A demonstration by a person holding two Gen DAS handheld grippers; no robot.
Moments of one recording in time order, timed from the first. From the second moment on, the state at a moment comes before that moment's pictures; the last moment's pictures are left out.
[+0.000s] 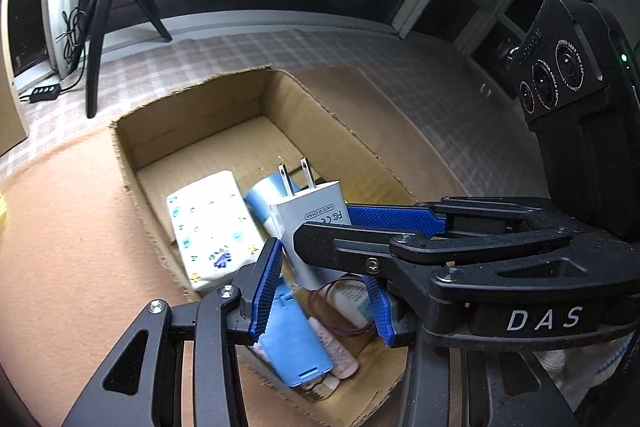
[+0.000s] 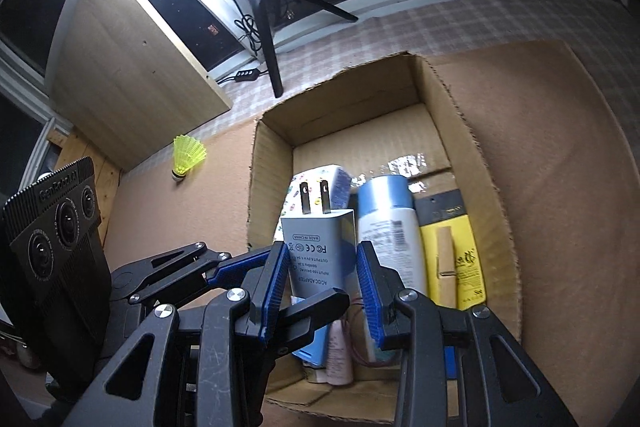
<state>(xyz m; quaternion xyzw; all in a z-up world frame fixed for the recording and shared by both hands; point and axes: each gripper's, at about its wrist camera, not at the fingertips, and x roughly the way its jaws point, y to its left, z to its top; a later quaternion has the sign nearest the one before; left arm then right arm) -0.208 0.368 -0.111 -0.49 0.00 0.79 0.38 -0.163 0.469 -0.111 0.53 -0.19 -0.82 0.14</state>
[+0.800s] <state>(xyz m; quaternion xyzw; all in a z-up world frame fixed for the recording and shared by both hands) -0.204 0.302 -0.099 -0.49 0.00 0.81 0.33 -0.156 0.435 -0.091 0.51 -0.16 -0.83 0.15</state>
